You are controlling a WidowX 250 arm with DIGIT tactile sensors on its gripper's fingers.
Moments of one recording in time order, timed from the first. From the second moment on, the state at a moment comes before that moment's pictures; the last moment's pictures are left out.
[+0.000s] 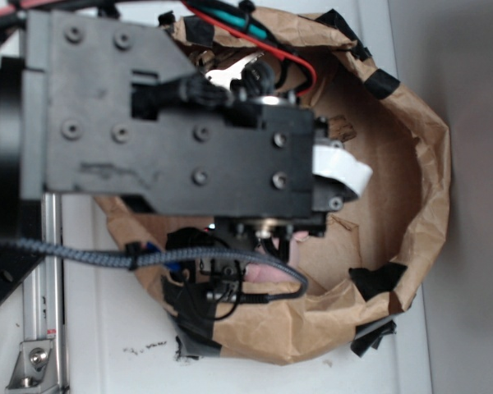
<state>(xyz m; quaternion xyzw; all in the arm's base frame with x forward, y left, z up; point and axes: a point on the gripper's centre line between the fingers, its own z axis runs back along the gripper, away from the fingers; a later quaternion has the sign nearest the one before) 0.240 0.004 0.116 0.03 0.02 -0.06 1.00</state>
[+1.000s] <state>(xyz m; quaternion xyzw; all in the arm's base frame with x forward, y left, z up) 0.242 0.044 0.087 -0.01 -0.01 0.02 1.00</state>
